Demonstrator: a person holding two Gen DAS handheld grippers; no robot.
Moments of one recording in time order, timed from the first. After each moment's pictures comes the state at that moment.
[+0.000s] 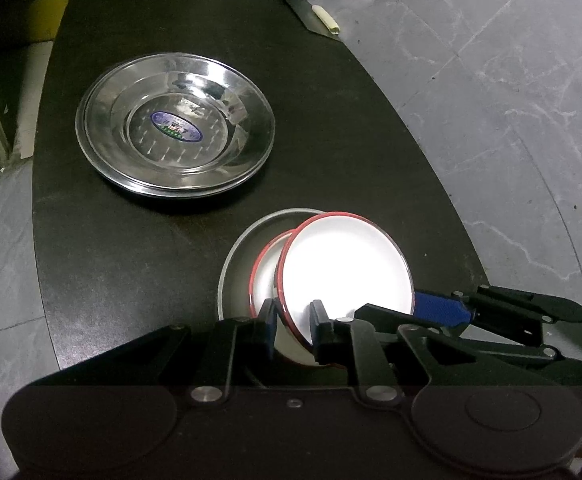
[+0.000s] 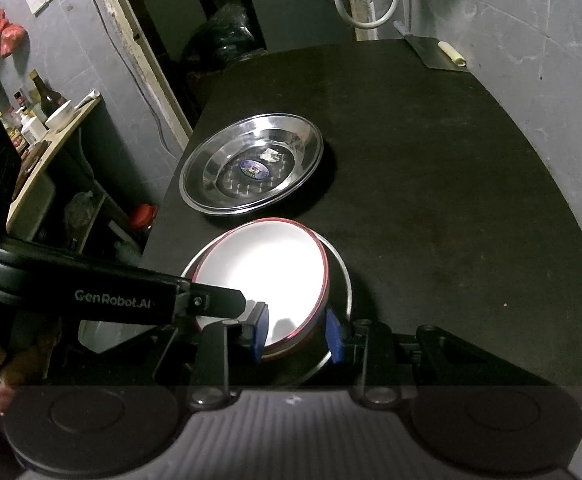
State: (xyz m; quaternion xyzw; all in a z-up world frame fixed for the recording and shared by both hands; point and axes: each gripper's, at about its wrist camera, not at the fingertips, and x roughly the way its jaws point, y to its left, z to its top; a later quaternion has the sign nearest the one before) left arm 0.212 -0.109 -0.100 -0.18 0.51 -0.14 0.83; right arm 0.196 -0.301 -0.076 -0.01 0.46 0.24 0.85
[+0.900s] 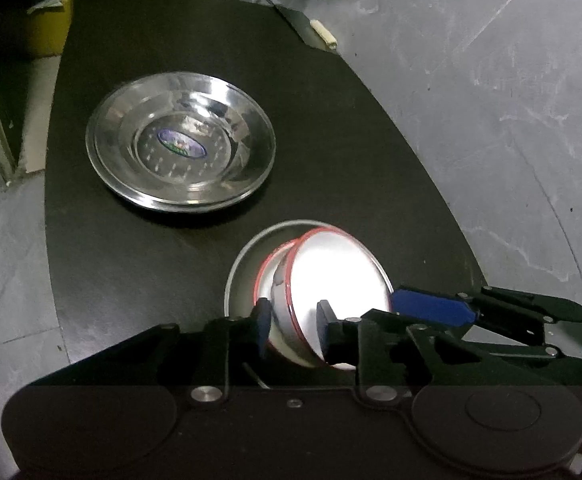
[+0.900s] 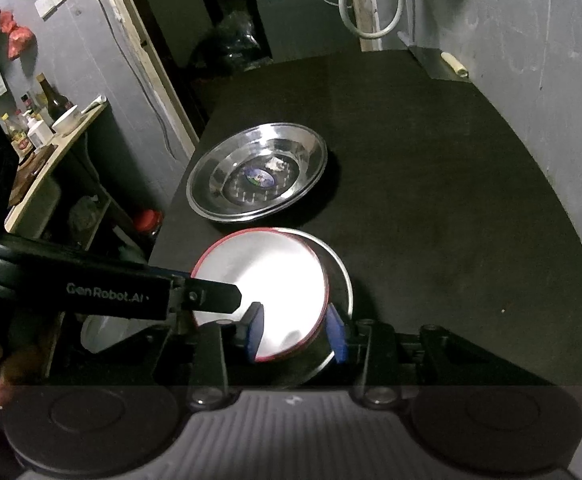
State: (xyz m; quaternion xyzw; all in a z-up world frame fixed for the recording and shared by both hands) left arm 0.204 -0.107 -0.087 -0.17 0.49 -0.13 0.84; right arm 0.192 -0.305 -0.070 -0.01 0.45 0.25 0.86
